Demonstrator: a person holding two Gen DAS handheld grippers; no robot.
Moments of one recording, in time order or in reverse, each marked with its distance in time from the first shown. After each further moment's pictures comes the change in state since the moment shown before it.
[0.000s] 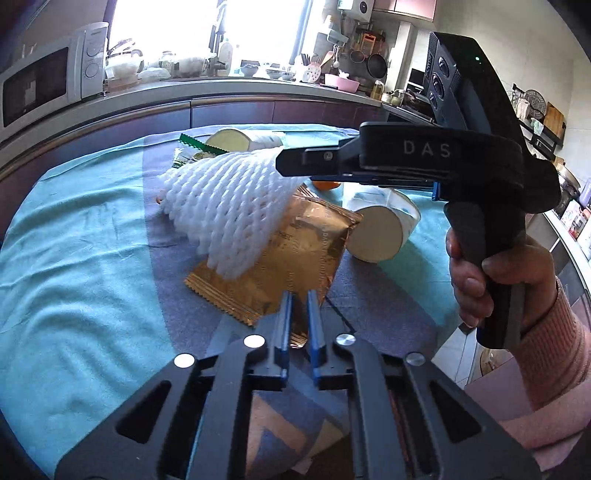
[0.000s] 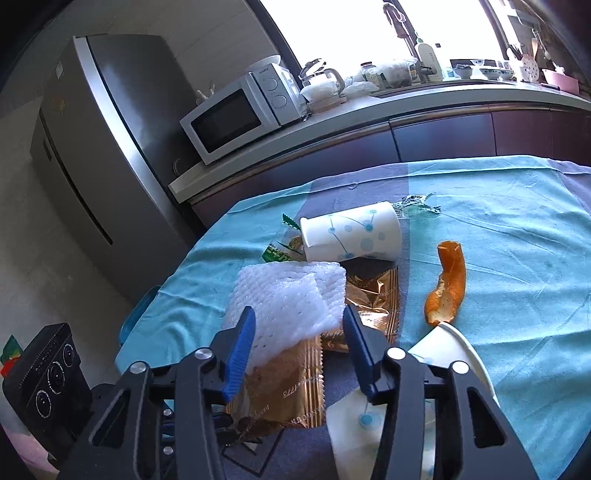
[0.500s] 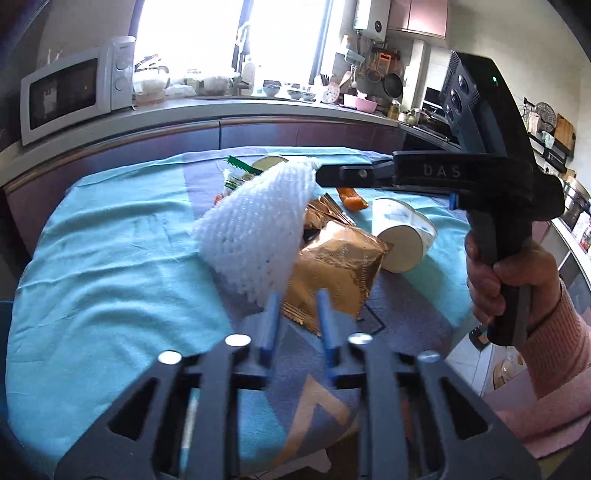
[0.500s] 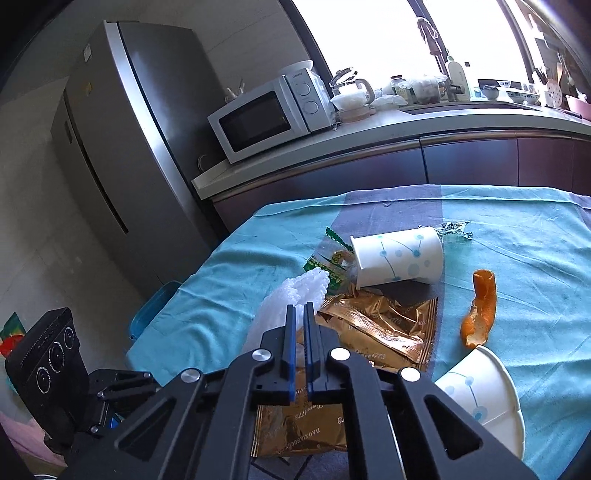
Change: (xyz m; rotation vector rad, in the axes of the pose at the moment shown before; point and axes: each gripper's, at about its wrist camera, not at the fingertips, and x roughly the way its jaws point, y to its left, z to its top) left arm -0.037 0.020 -0.005 -0.023 -0.087 0.086; right arm -0.006 0.023 0.006 -0.054 -0.021 0.031
